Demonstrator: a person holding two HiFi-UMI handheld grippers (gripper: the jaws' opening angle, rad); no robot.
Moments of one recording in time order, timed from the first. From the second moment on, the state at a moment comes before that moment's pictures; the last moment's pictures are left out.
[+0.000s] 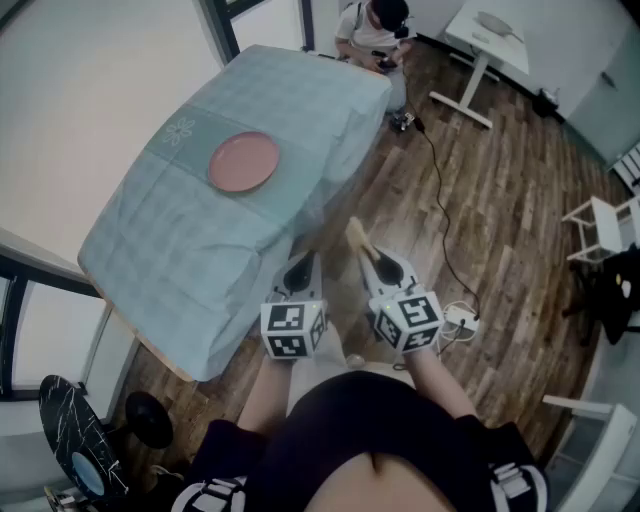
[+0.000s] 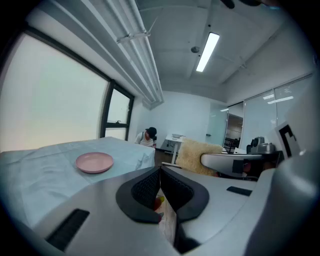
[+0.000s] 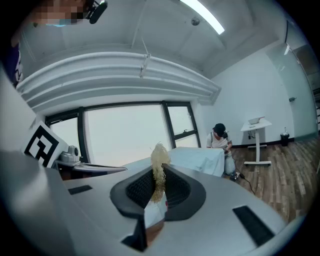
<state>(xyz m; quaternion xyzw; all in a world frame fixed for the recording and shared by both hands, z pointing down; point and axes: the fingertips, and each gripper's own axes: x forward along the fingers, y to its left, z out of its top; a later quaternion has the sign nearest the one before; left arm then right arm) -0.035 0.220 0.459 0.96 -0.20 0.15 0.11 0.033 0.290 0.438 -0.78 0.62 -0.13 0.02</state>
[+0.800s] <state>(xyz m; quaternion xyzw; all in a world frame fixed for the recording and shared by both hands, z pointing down) -0.054 0.253 0.453 0.95 -0.22 0.12 0.17 -0.010 0.316 0.422 -0.73 0.68 -0.12 0.02</state>
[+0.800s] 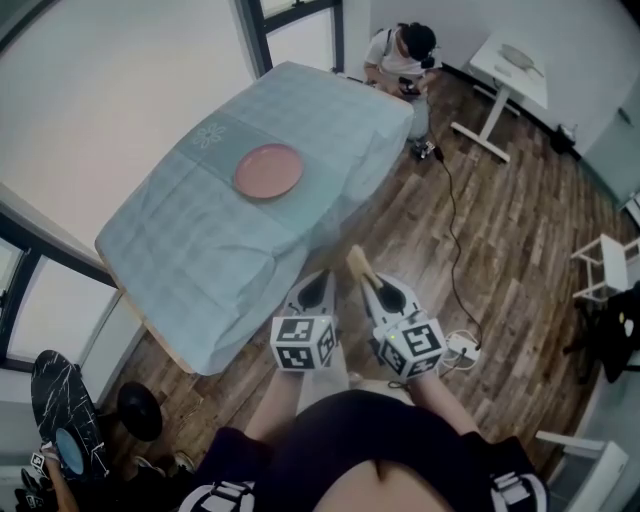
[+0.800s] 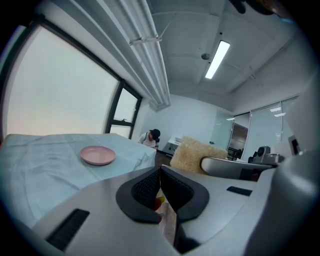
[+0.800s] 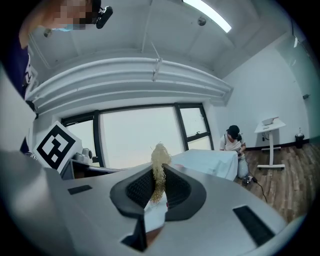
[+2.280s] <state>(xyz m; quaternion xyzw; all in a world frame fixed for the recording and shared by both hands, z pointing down) 0.002 -0.057 0.484 0.94 -0.25 0.13 0.19 0.066 0.011 0.449 -0.71 0.69 -0.16 0.00</state>
